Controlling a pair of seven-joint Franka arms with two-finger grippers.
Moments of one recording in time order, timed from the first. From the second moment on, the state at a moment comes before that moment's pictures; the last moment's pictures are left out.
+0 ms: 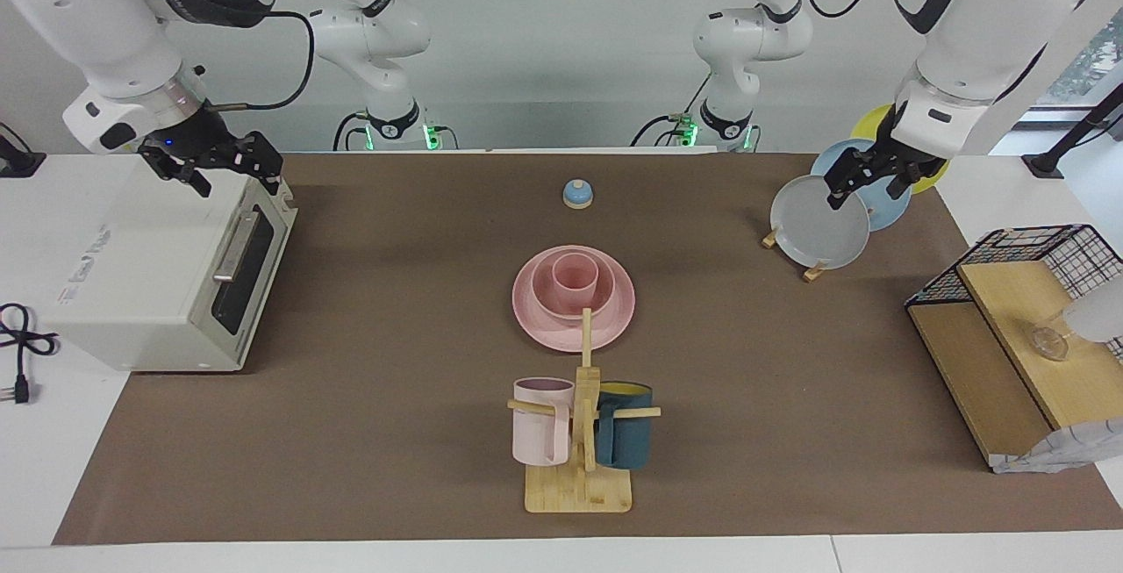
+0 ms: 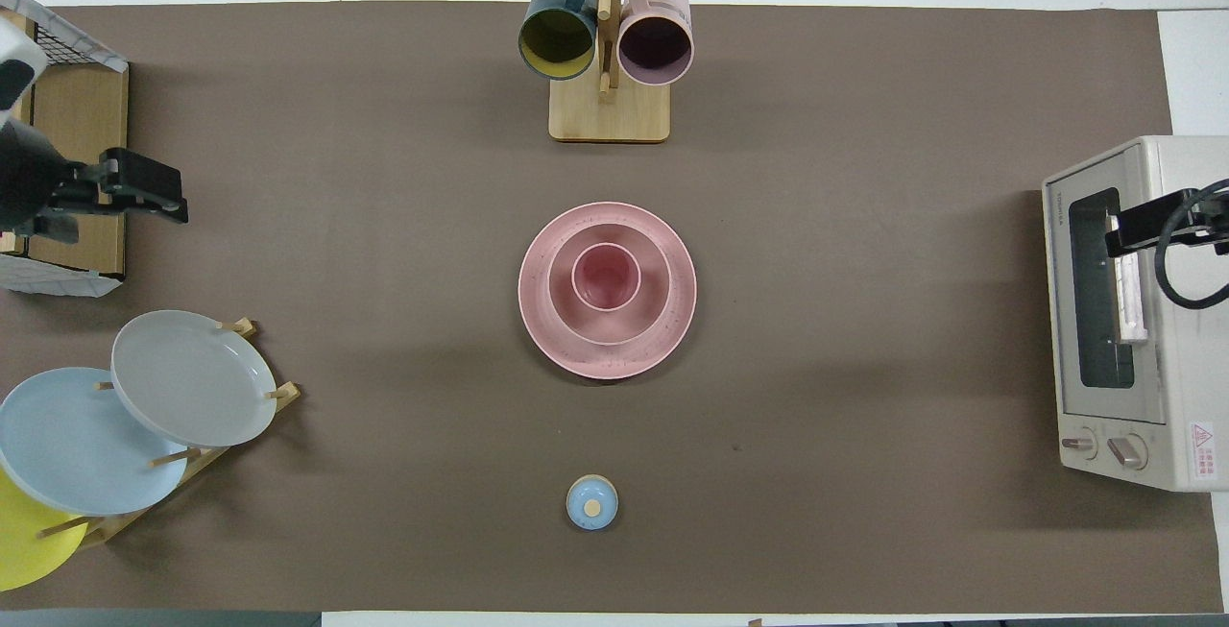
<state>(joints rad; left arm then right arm) -0.01 0.01 -0.10 -1.61 0.00 1.58 -0.19 0.10 0.03 -0.22 -1.59 0.02 1.52 -0.12</state>
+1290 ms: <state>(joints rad) -0.02 -0.03 -0.08 -1.61 -0.04 1.52 -0.11 0.10 0.02 -0.22 -1.59 0.02 1.53 -0.13</state>
